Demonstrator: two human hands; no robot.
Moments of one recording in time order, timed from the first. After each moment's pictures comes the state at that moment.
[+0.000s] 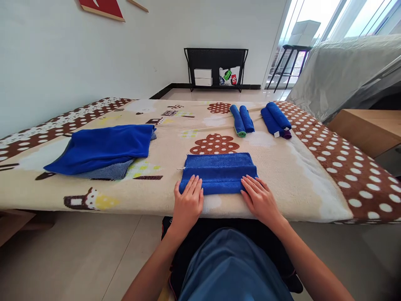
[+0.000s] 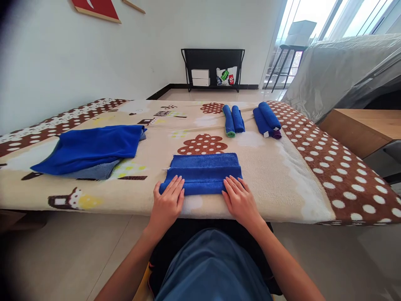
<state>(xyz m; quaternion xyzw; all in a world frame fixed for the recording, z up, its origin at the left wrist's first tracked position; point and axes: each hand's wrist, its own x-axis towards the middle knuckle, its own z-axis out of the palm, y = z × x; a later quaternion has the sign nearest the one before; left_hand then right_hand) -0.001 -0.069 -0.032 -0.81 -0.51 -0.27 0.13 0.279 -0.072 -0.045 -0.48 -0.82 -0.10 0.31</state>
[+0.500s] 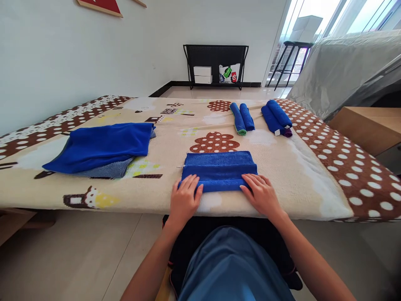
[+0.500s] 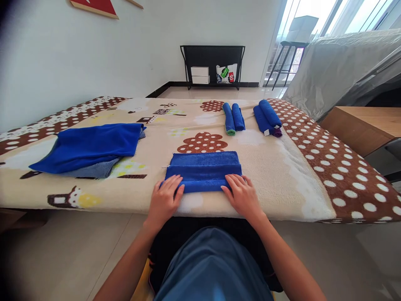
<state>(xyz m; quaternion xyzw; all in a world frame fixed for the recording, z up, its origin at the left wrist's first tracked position) -0.012 -0.056 -0.035 -0.79 -0.55 -0.26 0.06 0.284 -0.059 -0.041 -0.53 -0.80 -0.07 0.26</state>
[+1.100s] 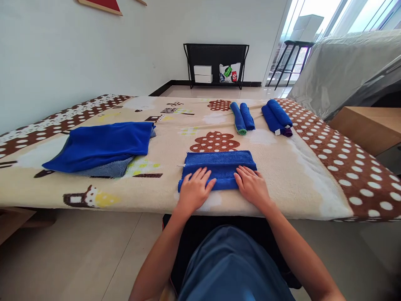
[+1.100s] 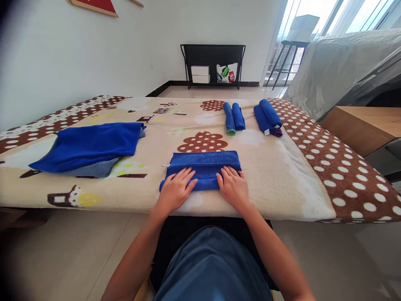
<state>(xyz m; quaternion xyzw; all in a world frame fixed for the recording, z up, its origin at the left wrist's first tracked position) 0.018 -0.033 -0.016 -0.81 -0.56 -0.16 0.00 0.248 -0.035 -0.032 -0.60 -0.76 -0.05 0.23</state>
